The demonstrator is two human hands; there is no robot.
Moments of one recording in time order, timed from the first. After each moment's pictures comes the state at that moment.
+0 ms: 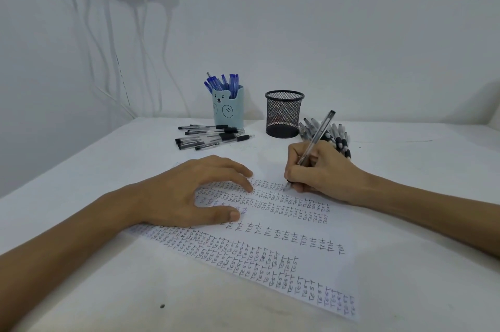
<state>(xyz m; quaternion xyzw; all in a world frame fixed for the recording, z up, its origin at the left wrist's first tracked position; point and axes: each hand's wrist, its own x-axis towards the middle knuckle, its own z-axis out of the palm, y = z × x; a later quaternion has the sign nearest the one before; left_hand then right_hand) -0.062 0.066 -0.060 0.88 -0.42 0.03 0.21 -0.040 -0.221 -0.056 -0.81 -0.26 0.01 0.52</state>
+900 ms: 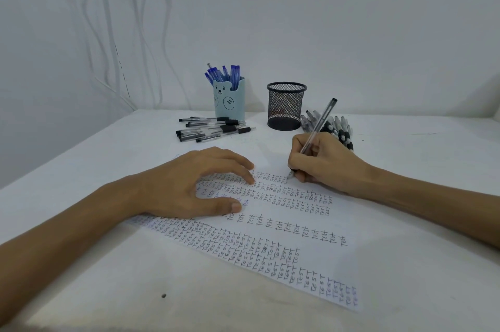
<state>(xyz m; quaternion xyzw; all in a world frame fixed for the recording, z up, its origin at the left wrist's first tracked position) -0.060 0.066 -0.061 0.88 -0.42 0.03 0.21 -0.039 -0.219 -0.054 -0.83 -0.22 0.00 0.50</state>
